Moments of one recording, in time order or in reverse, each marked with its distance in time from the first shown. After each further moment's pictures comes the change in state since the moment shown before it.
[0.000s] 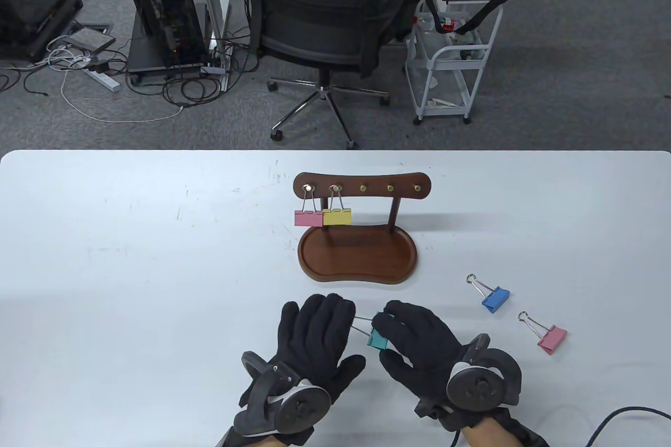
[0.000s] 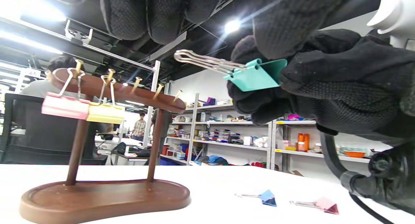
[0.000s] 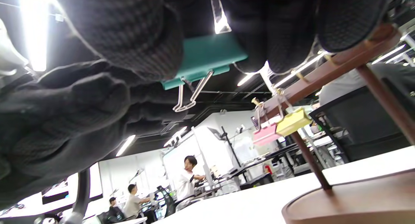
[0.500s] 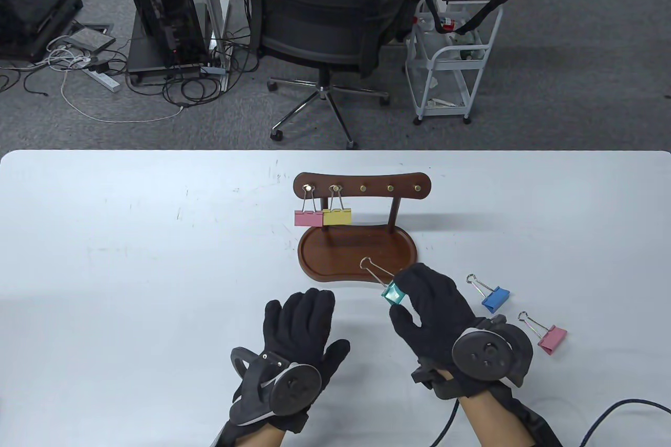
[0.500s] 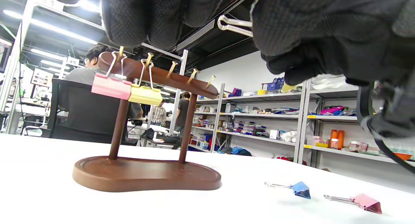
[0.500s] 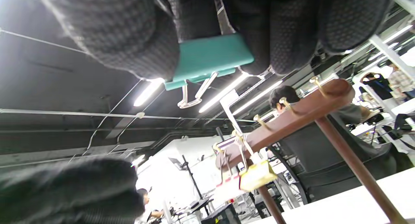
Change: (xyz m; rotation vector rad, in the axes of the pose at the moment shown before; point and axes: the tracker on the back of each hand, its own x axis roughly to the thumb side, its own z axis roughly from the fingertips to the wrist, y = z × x) left_hand -0.024 -0.014 -0.001 -0.059 0.139 0.007; right_hand -0.007 -0.029 -0.042 -0.150 0.202 0.048
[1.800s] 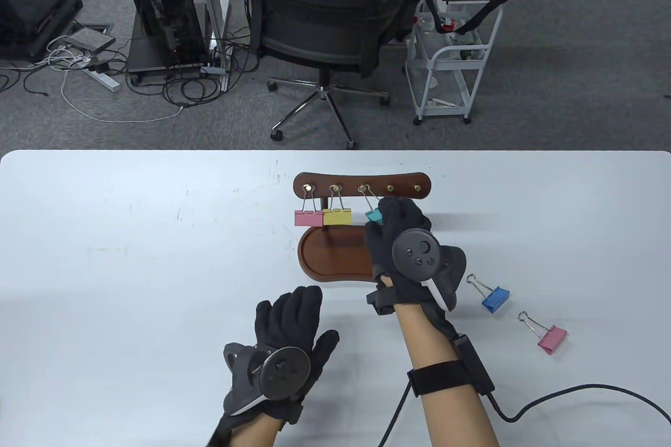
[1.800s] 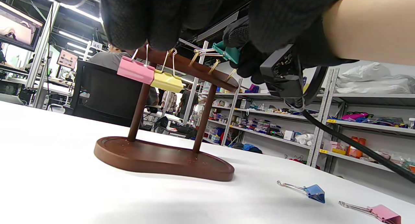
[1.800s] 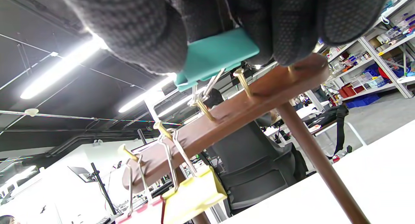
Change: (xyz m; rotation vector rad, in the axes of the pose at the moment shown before) left_hand -0.016 -0.004 -0.004 -0.039 0.096 0.071; right_hand -0.018 0.062 -0.093 -0.025 0.369 0.166
